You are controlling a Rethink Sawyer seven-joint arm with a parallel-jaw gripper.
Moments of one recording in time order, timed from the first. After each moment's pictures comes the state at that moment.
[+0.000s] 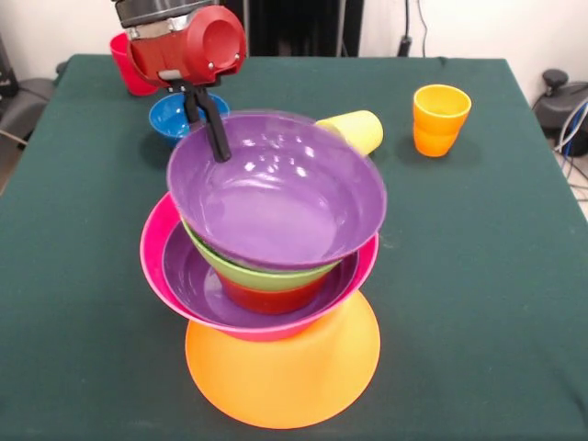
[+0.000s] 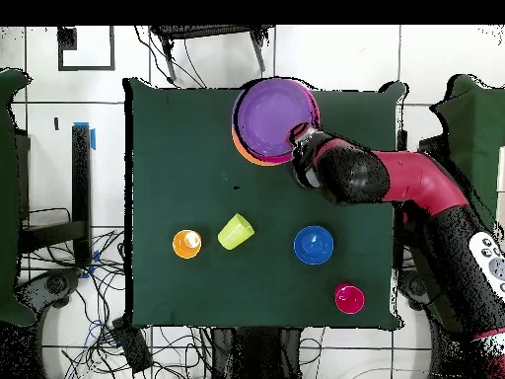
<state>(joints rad) -0.97 -0.59 0.87 1.61 -0.54 0.55 2.49</state>
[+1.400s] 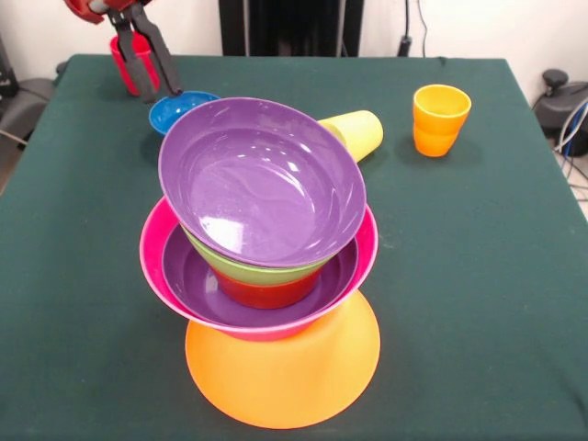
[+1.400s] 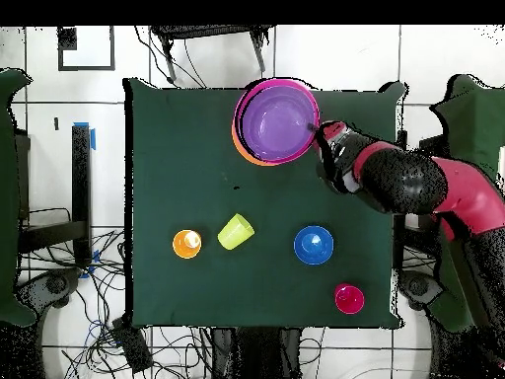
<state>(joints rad) -1.14 -0.62 1.02 1.66 -0.44 0.64 2.47</state>
